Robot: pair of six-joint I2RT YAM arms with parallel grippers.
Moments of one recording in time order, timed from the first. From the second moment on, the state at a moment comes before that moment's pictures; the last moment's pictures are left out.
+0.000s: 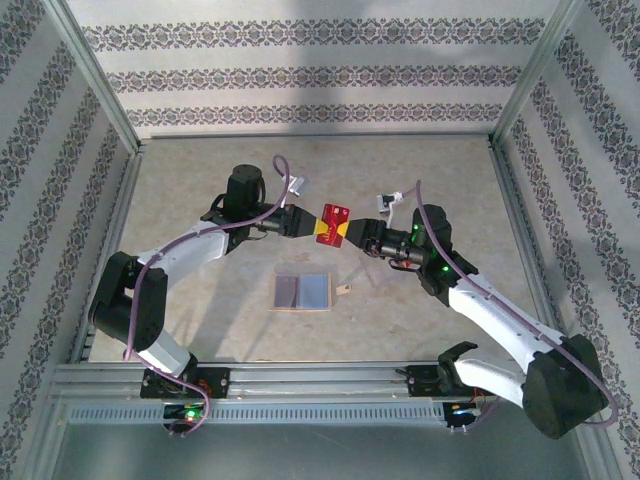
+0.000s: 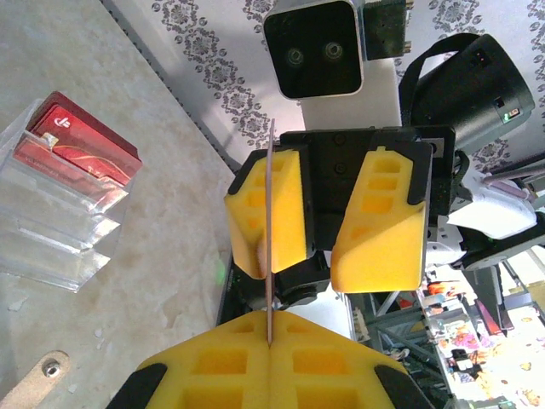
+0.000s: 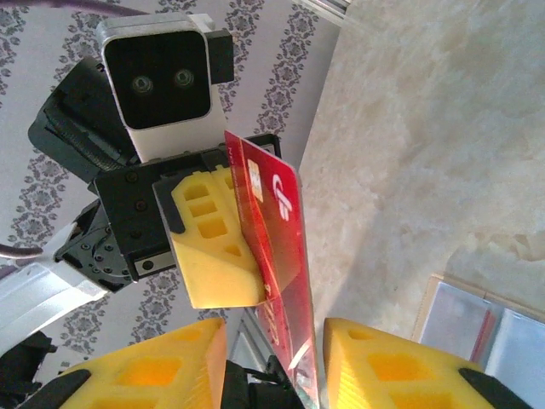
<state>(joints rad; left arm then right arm) -0.41 1.59 1.03 0.20 1.23 -0.66 0.44 1.08 0.63 0.23 -0.70 1.02</state>
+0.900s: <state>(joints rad) -0.36 1.42 1.16 -0.53 0.86 -0.03 0.49 1.08 0.57 0.14 -0.70 0.98</state>
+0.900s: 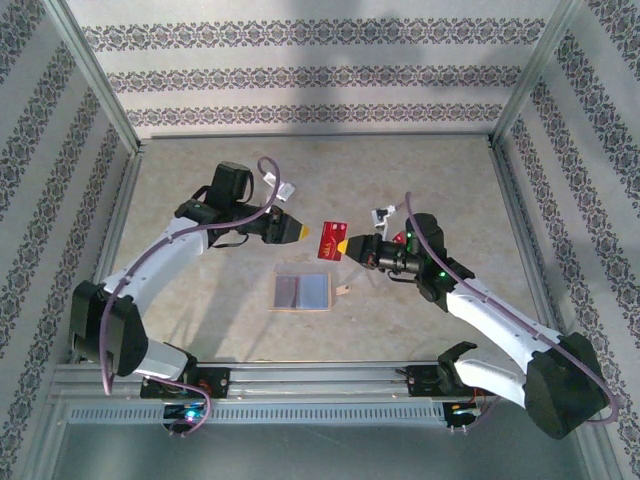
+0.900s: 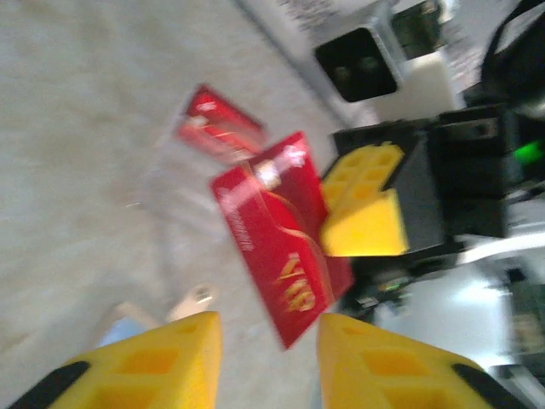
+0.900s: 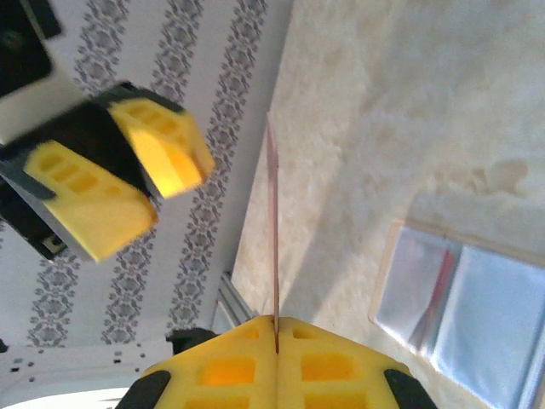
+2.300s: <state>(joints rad) -0.48 1.65 0.95 -0.74 0.28 0.49 0.75 1.59 0.55 0.26 -0.67 1.00</state>
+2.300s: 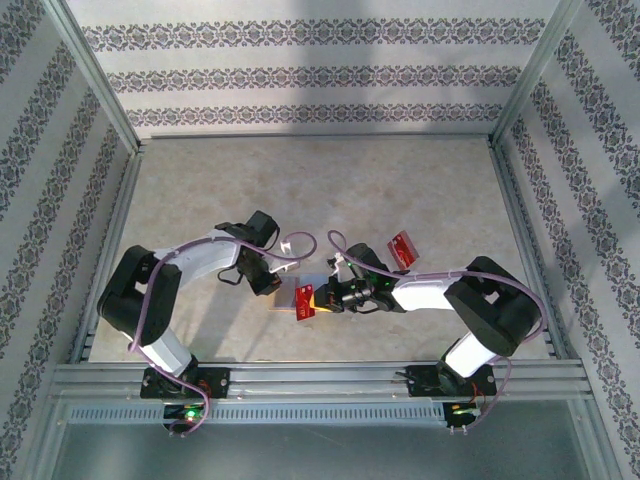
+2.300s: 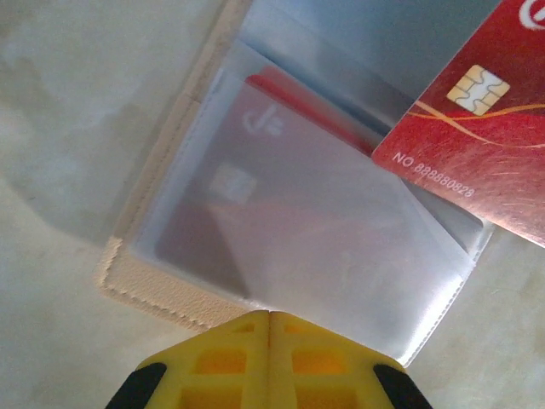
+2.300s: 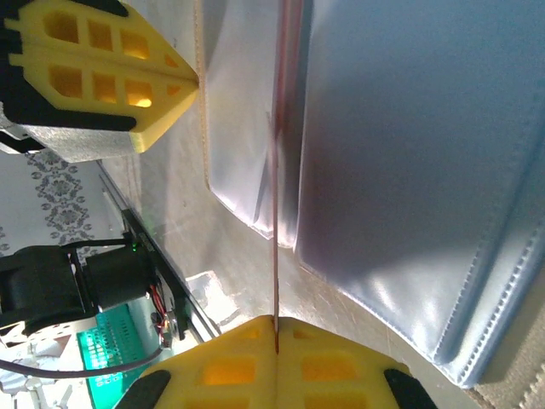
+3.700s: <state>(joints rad) -0.50 1.71 0.99 -0.73 0.25 0.49 0.79 1.50 0.45 0.36 -0.67 1.07</state>
